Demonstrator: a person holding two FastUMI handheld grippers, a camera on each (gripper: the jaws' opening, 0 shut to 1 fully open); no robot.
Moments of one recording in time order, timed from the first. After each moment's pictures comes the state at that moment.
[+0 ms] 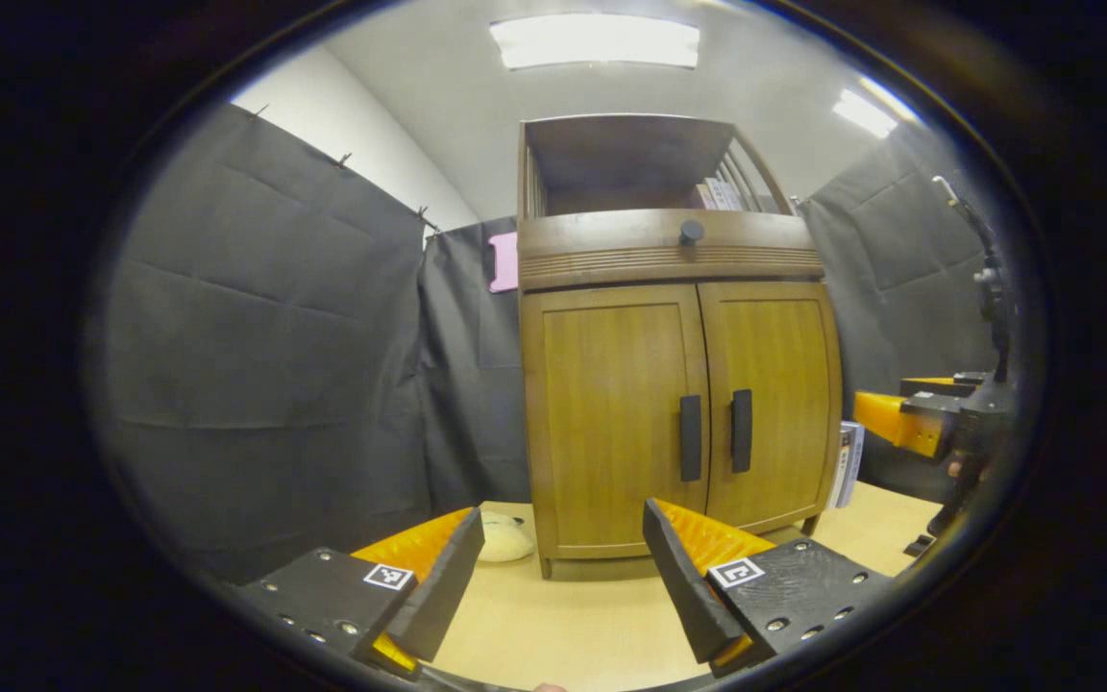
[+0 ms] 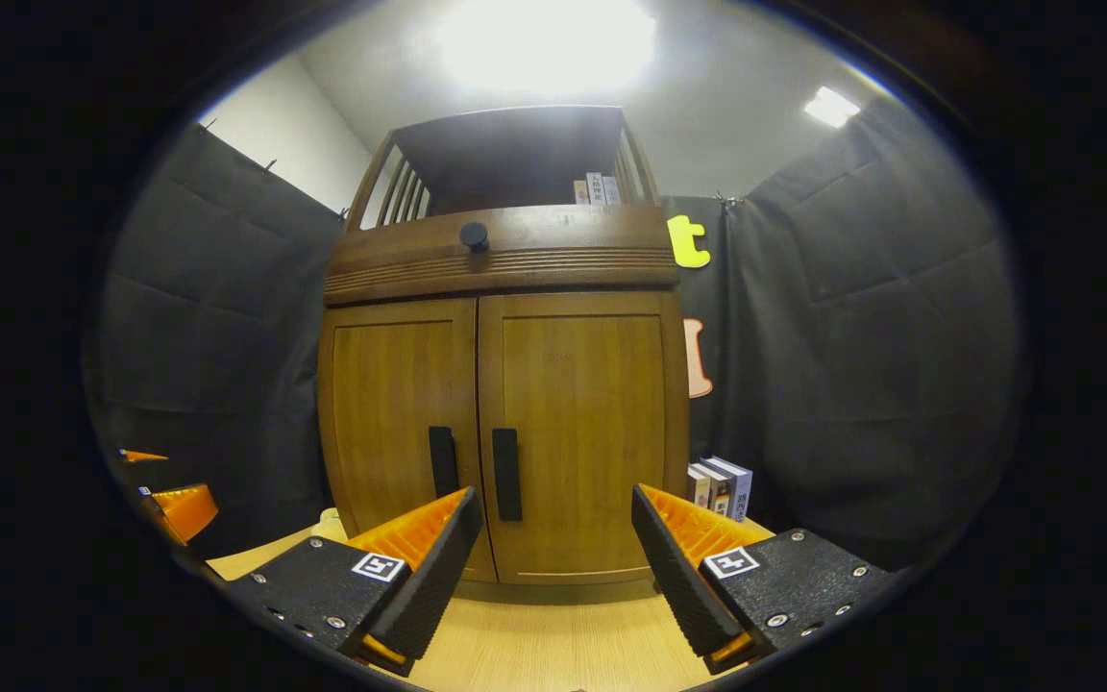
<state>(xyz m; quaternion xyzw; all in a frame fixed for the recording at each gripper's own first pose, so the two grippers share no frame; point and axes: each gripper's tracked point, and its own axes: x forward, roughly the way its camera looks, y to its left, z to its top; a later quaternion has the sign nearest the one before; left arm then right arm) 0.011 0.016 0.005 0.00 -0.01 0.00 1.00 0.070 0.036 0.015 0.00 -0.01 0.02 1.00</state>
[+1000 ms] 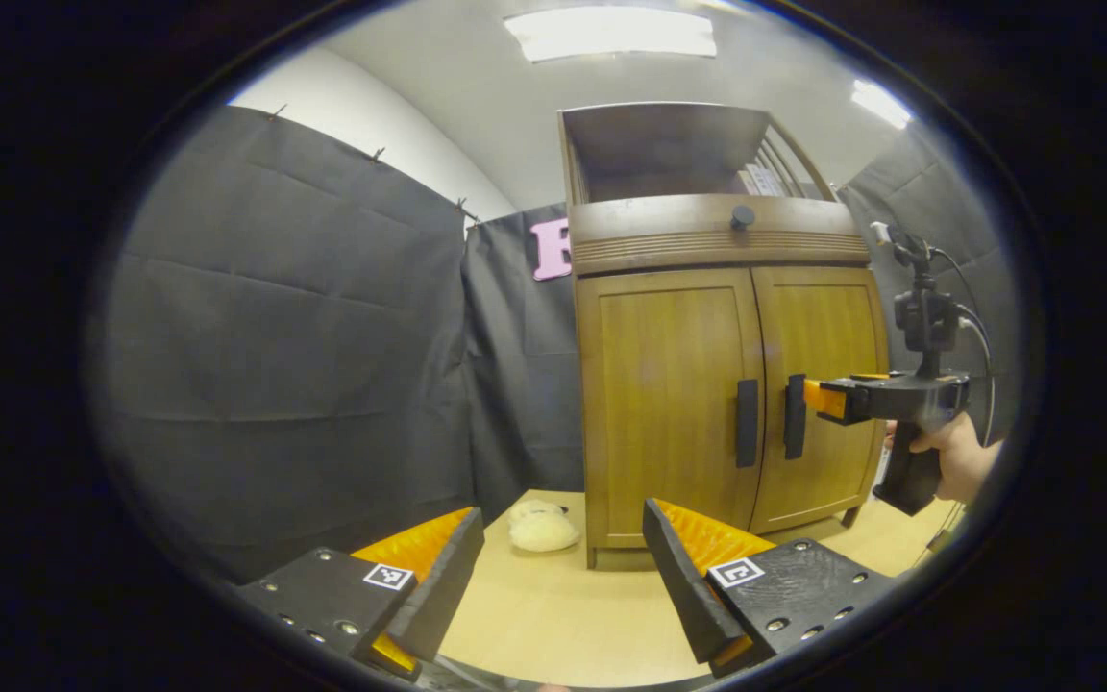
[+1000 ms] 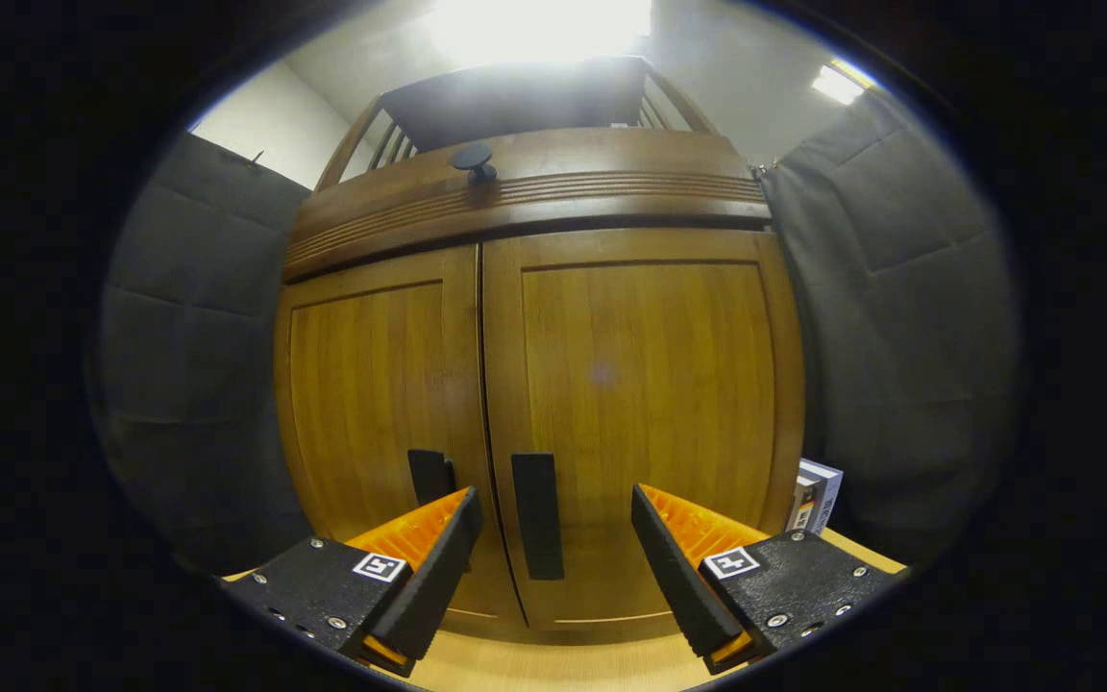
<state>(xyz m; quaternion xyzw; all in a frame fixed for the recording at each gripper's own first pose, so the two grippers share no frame) 0.010 0.065 -0.009 0.00 0.01 0.07 1.00 0.227 0.087 -0.011 0.02 0.02 0.05 1.00</state>
